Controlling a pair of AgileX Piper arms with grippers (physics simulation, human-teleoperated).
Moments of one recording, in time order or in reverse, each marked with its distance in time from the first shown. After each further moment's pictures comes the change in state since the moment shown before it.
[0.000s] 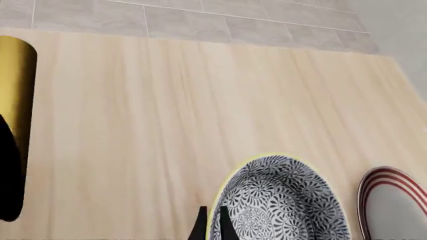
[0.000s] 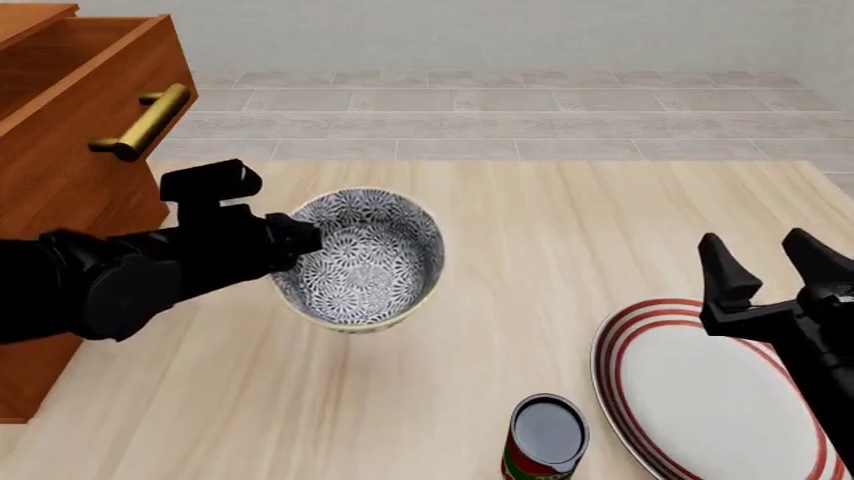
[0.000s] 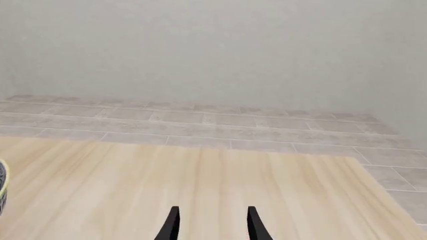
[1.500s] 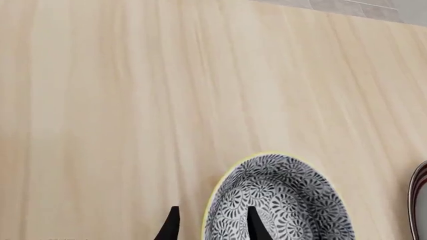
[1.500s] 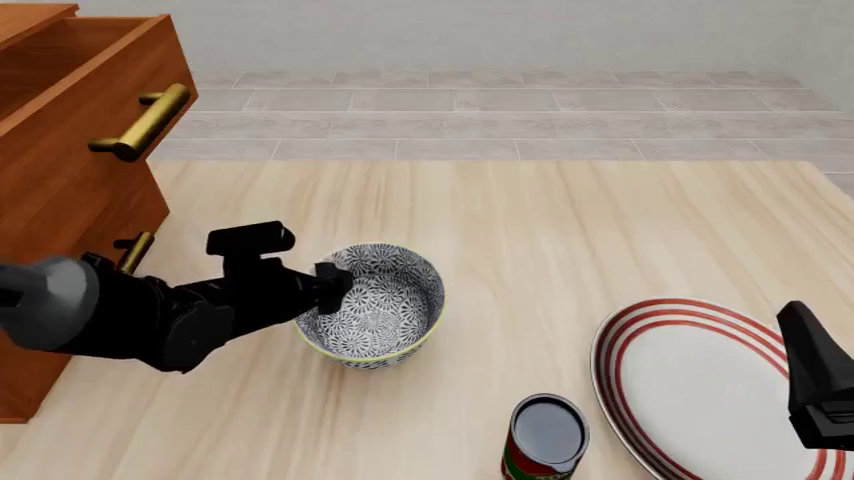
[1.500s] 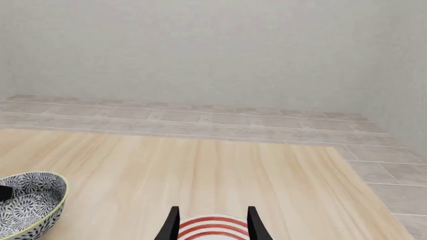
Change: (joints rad) left arm 0.000 0.296 0.043 -0.236 -0.009; right arm -0.013 -1.197 -0.004 1.196 -0.005
